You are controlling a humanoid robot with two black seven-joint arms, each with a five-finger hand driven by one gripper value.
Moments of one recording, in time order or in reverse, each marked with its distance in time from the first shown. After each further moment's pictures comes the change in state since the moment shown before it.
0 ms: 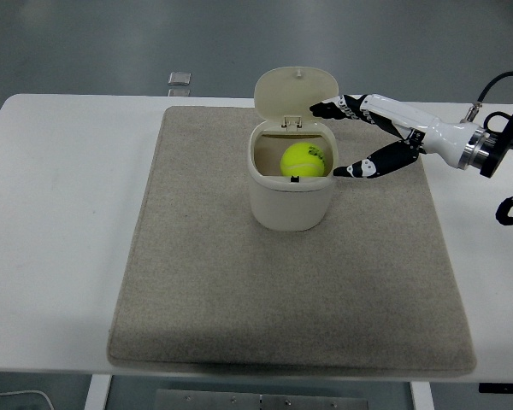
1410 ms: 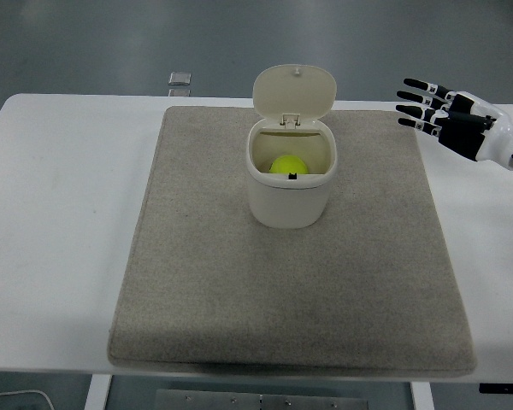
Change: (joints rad) left arm 0.000 0.000 0.000 0.000 0.000 0.000 0.000; right arm -0.018 0.020 -0.003 -0.366 1.022 0.077 -0.299
